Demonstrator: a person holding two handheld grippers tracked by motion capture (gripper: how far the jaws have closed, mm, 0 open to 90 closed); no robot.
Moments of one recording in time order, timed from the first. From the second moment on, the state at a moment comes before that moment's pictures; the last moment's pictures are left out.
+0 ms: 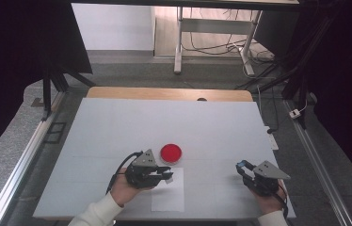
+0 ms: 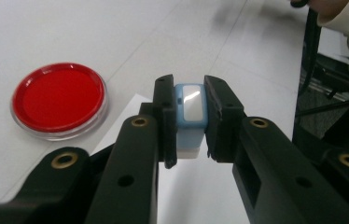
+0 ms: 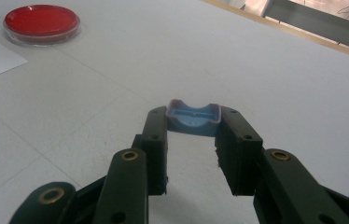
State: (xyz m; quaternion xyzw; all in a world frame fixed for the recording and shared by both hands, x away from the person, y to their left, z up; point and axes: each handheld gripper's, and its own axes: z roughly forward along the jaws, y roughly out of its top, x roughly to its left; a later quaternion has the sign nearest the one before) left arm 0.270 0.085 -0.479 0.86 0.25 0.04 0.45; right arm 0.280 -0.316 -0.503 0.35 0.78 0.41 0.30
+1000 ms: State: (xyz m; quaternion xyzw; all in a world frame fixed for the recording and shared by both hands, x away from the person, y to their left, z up) left arm 0.268 0.078 -0.503 0.87 0.25 0.07 0.42; right arm 0.279 -0.315 -0.503 0.35 0.78 0.41 0.30
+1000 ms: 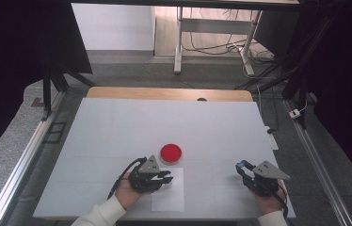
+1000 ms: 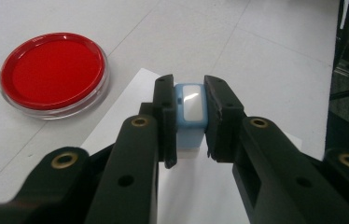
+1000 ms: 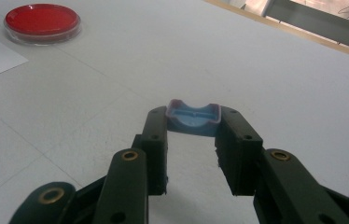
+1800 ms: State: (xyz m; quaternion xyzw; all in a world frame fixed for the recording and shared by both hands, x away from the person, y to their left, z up) left arm 0.269 0.072 -0.512 0.87 0.25 0.08 0.41; right arm 0.279 -0.315 -0.503 0.35 0.78 0.41 0.30
